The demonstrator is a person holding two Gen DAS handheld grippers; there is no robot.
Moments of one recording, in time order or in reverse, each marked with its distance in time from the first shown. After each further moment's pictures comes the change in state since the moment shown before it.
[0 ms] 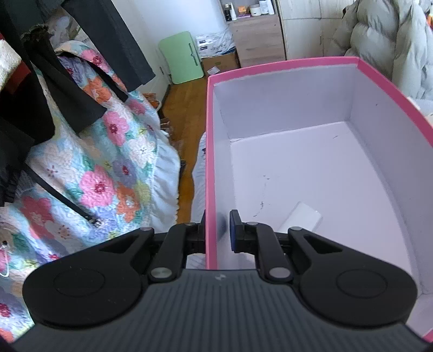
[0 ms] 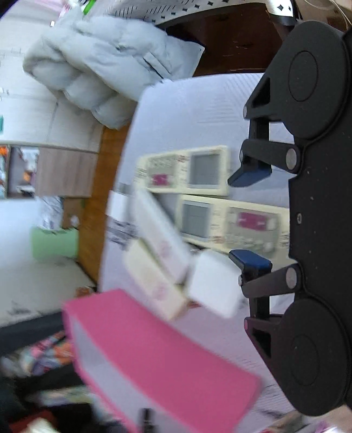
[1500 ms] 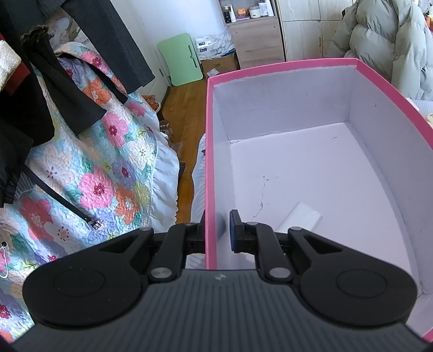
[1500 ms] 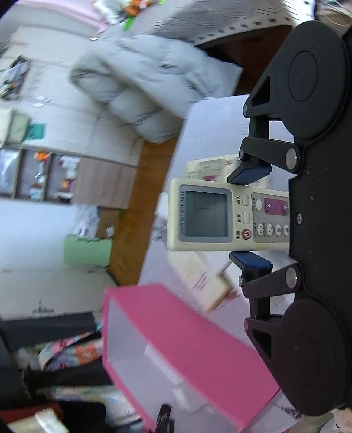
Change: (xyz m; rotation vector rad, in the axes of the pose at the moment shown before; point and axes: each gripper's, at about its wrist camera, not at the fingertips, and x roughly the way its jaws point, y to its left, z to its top) left arm 0.000 -0.002 -0.001 0.015 -0.007 0.011; right arm -0.056 0.042 0.021 -0.046 -0.239 -0.104
